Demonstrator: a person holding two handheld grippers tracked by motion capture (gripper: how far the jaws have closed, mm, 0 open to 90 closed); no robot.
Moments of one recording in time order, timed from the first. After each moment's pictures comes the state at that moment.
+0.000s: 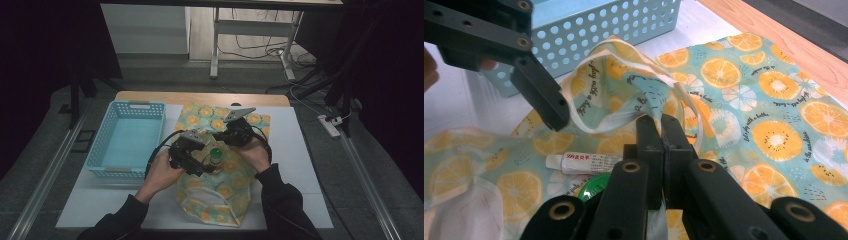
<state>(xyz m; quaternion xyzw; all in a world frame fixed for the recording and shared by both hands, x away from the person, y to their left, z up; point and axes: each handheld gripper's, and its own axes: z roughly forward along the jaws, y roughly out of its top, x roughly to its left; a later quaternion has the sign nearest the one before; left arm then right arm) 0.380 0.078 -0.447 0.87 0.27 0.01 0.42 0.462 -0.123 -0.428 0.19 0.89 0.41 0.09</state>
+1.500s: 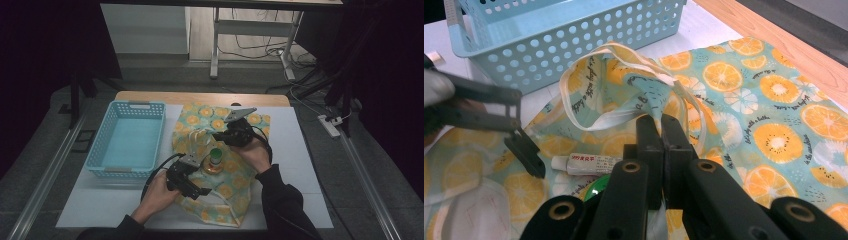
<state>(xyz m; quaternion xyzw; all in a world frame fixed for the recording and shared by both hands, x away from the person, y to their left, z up) 0.346 0.074 -0.506 0.89 0.27 0.00 0.38 0.458 -0.124 -0.424 0.19 0.89 0.41 0.09</state>
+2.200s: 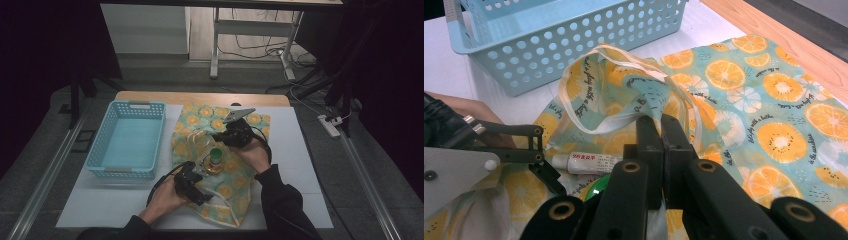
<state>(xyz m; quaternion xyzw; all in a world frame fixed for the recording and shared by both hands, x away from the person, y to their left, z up) 0.346 0.053 -0.533 0.92 0.25 0.06 0.30 0.458 -0.122 -0.426 0.19 0.89 0.41 0.08</state>
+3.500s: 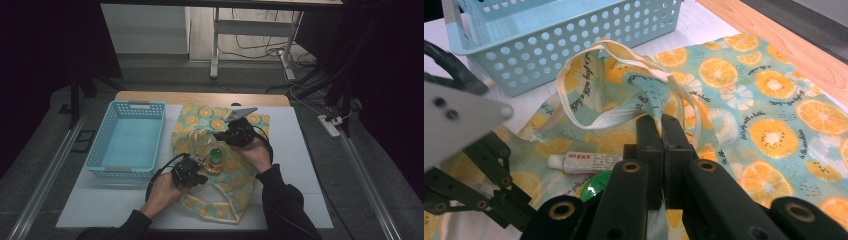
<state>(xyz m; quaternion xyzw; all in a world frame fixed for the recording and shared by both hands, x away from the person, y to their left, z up) 0.359 0.064 -0.509 0.89 0.32 -0.01 0.31 0.459 -0.126 -0.423 0.19 0.89 0.41 0.08</state>
